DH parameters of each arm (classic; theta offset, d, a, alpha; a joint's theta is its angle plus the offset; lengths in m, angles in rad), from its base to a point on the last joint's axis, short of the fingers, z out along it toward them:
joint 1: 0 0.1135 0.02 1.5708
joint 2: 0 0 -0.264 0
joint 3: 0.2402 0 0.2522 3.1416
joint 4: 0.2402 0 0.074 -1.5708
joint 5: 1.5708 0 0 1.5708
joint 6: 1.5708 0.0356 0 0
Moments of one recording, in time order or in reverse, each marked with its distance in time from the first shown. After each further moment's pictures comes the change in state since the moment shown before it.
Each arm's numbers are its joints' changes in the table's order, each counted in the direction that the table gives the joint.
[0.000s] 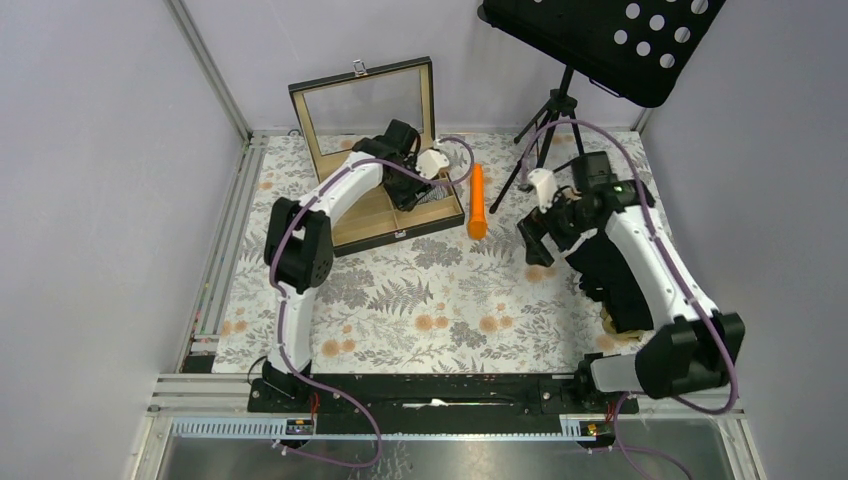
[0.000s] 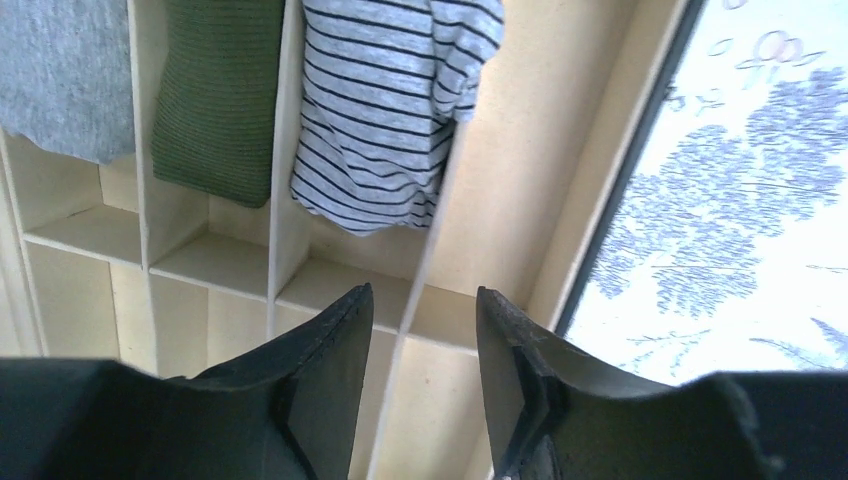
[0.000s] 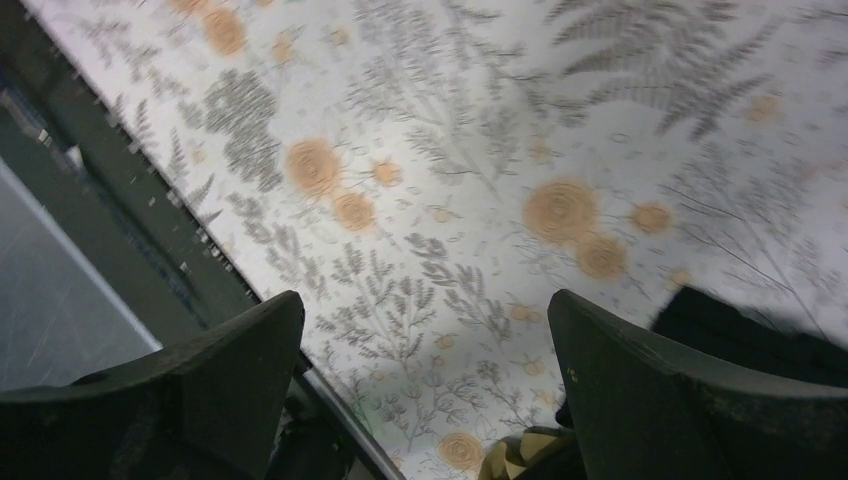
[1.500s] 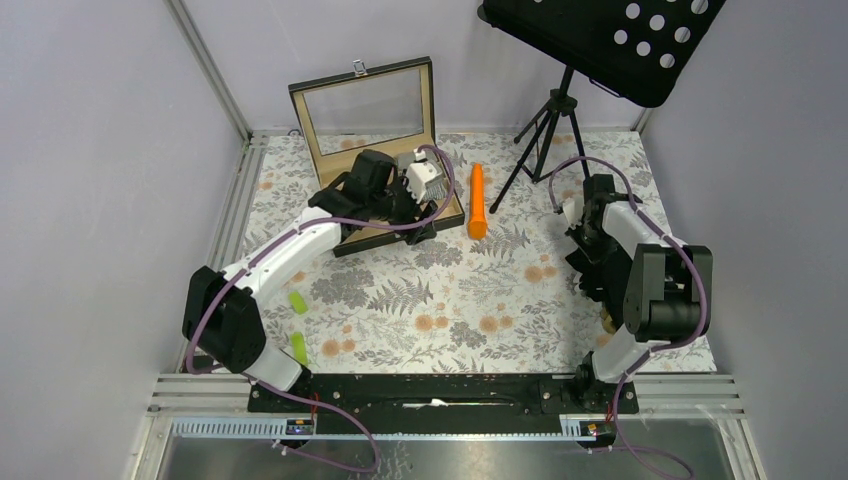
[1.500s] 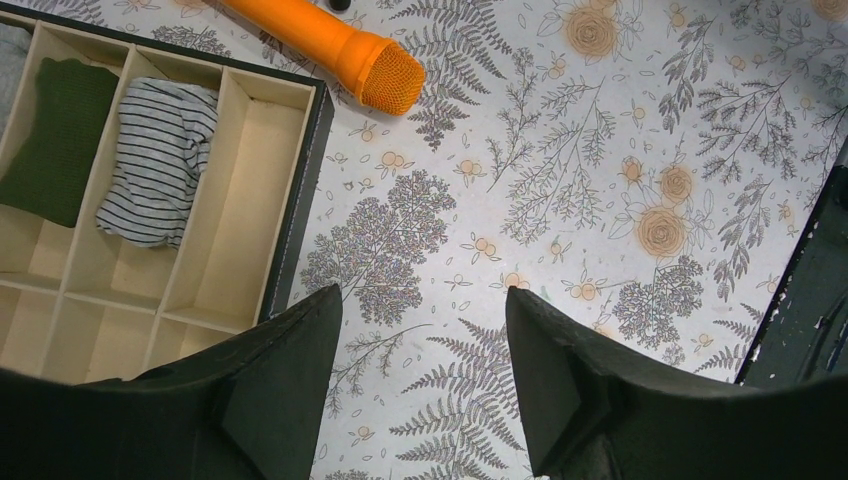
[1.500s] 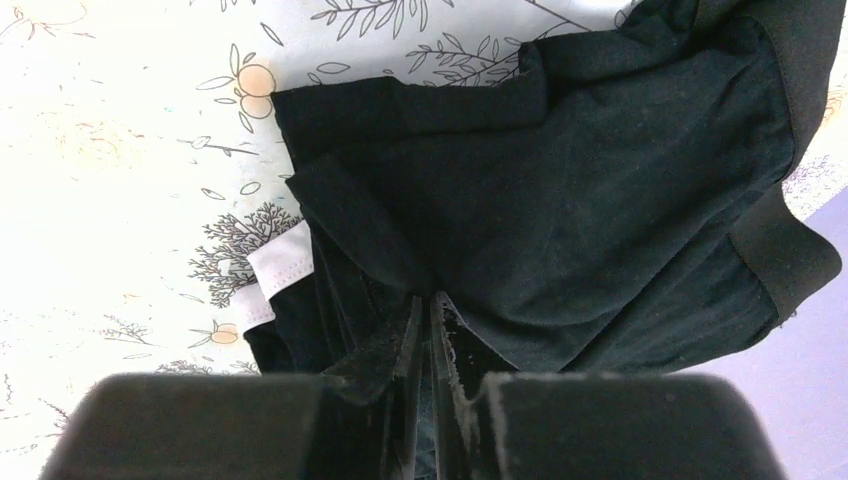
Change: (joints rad) left arm -0.104 0.653 -0.650 -0.407 0.292 -0.368; right arm -0.237 -0.253 -0.218 -0.365 0.631 0.001
